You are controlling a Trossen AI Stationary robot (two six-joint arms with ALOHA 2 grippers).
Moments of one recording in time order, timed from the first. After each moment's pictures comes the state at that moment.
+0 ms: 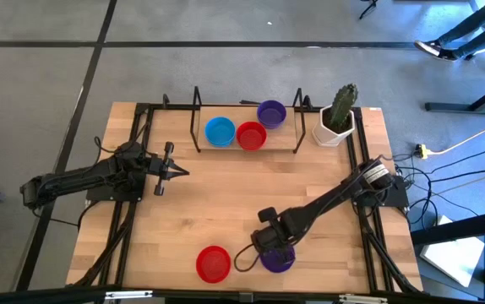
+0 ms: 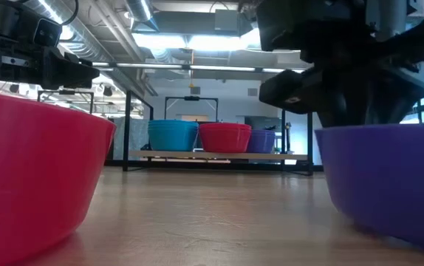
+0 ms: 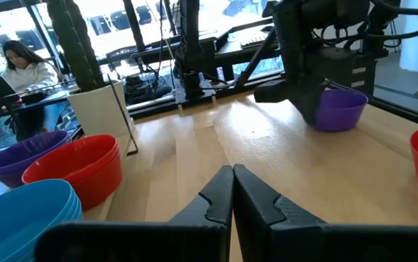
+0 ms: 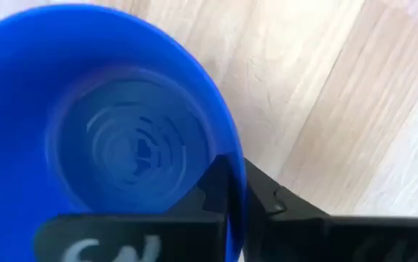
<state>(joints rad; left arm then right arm) 0.39 0.24 0.01 0.15 0.50 0.26 0.47 1.95 1.40 -0.73 0.03 0.07</state>
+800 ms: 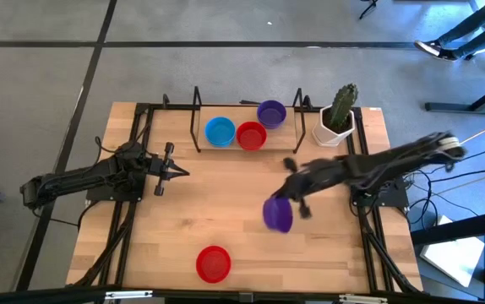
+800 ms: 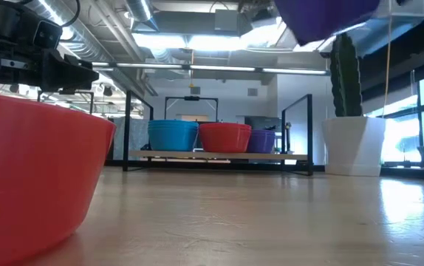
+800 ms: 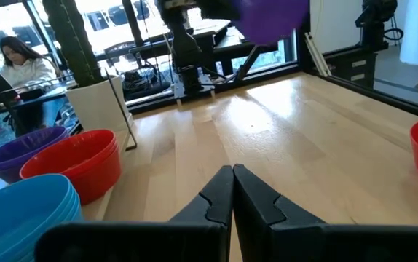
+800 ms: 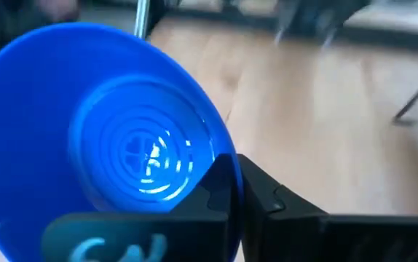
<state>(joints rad) 0.39 0.24 0.01 0.12 0.50 0.27 0.22 1.12 0.81 -0.10 -0.02 -0.03</state>
